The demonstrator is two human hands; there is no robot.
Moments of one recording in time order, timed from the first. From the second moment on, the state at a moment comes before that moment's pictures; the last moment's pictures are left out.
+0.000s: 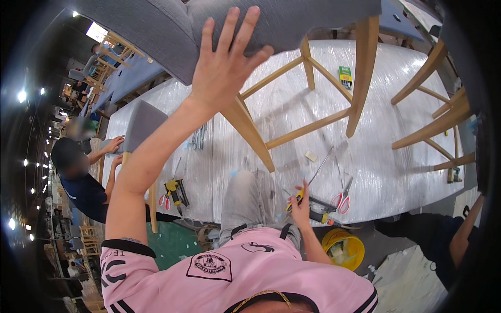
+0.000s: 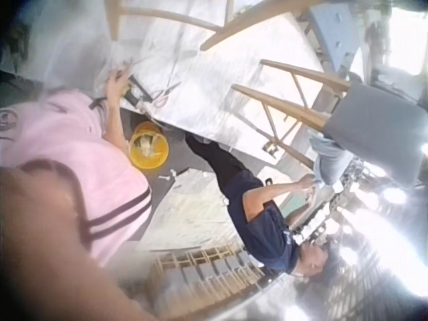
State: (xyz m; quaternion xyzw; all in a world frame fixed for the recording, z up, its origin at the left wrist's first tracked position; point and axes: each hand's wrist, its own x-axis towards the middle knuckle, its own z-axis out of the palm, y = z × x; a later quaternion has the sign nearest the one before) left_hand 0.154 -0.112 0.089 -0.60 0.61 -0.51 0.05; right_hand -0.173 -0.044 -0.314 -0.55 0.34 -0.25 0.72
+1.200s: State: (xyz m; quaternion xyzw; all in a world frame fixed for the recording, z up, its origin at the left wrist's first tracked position) left_hand 0.173 -0.124 0.126 -0.63 0.64 -0.36 -0.26; right_hand -0.024 -0.313 -0.058 -0.82 0.13 -0.45 0.33
